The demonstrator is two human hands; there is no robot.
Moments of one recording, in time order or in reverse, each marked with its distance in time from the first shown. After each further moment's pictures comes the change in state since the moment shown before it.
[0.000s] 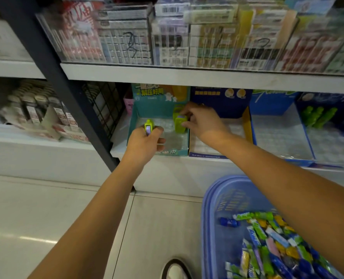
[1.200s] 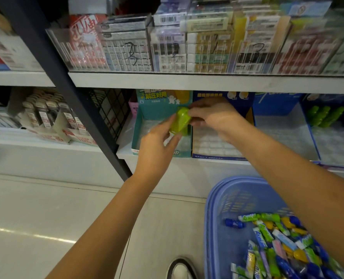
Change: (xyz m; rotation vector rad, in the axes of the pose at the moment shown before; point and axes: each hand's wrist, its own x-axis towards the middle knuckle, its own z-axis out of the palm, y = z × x) left_hand -0.037 0.010 0.012 0.340 -0.035 0.562; right_hand -0.002 -0.025 -0.038 0.868 -0.010 0.462
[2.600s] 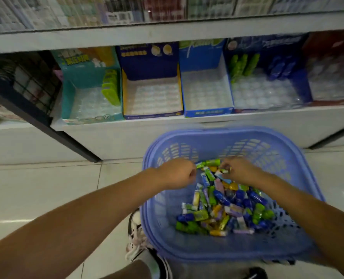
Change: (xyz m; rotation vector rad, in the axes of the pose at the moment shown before) left_hand -0.101 0.050 0.163 0.569 -1.213 -0.006; right_hand -0.167 0.226 -0.188 -0.992 -0.313 0.337
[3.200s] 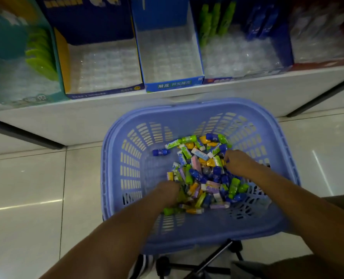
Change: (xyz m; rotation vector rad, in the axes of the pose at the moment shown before) left_hand 0.068 0.006 0.161 0.101 -0.389 -0.164; right_hand 0.001 0.083 0.046 -0.046 -0.155 0.273
